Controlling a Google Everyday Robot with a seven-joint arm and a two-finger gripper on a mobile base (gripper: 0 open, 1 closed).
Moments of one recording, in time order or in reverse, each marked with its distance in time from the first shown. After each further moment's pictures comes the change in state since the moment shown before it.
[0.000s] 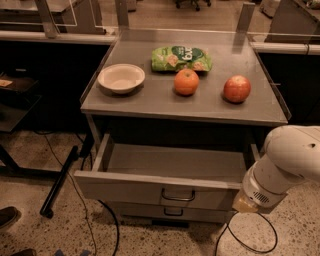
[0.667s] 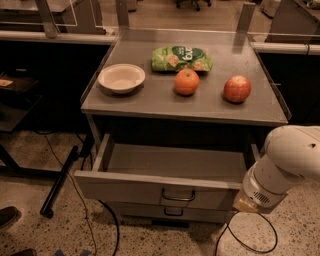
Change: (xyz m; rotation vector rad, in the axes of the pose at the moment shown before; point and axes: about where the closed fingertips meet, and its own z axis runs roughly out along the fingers) arm 0.000 0.000 0.000 0.000 0.000 0.000
